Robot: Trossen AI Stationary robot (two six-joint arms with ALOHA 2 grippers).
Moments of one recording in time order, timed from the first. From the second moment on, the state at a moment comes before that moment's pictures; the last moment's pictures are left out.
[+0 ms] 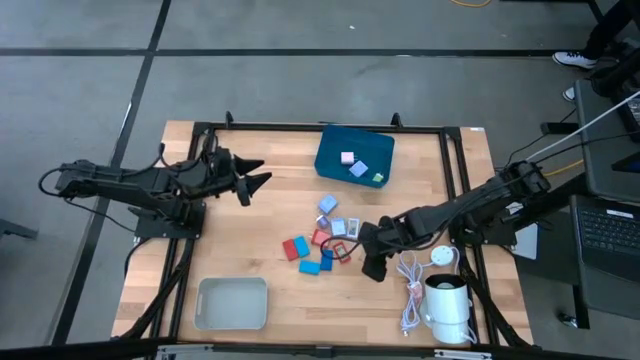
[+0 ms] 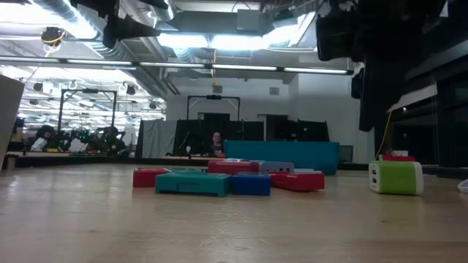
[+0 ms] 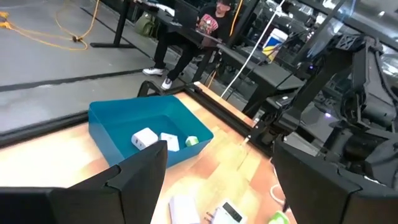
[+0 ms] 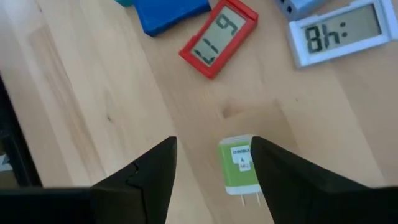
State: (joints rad) left arm -0.06 0.69 0.61 -0.08 -0.52 -0.57; right arm 0.37 1.57 1.00 -0.61 0.01 0.80
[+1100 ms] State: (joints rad) left arm -0.06 0.75 0.61 -0.11 -0.49 -0.58; right arm 0.37 1.57 0.76 -0.42 -0.02 0.84
